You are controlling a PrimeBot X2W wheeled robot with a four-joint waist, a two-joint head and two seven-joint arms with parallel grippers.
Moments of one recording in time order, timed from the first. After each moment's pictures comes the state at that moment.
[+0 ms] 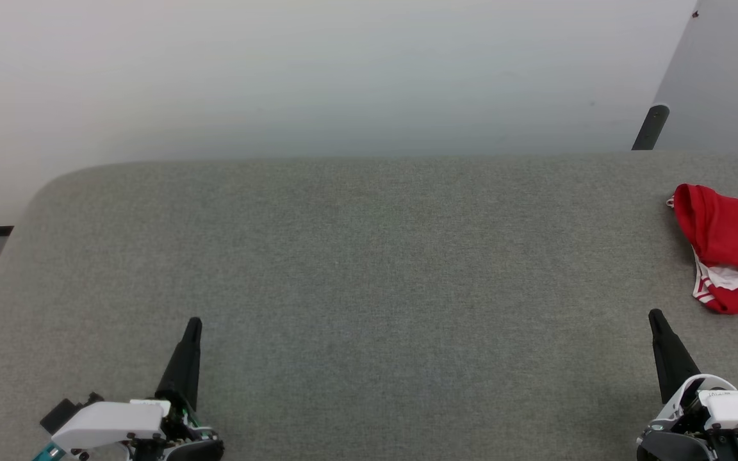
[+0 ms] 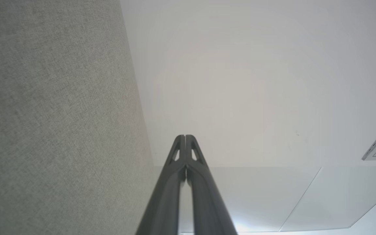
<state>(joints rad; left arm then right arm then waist) -0.11 0.05 0.11 0.24 -1.61 -0.13 0.11 -0.11 -0.05 -0.11 0.25 1.61 0.13 0.11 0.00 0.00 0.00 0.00</state>
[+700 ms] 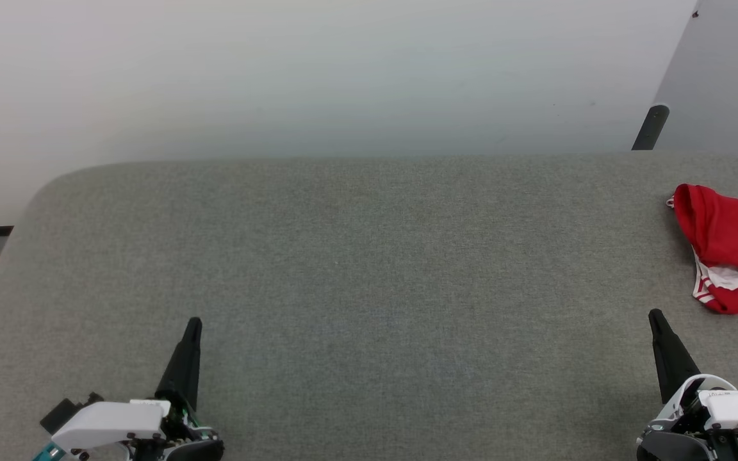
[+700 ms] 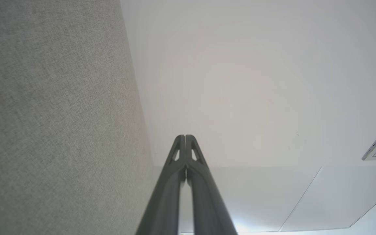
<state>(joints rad) -0.11 0.05 0.11 0.24 -1.61 -0.13 0.11 -0.11 -0.05 -0.11 0.25 1.61 0.13 0.11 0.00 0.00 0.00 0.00</state>
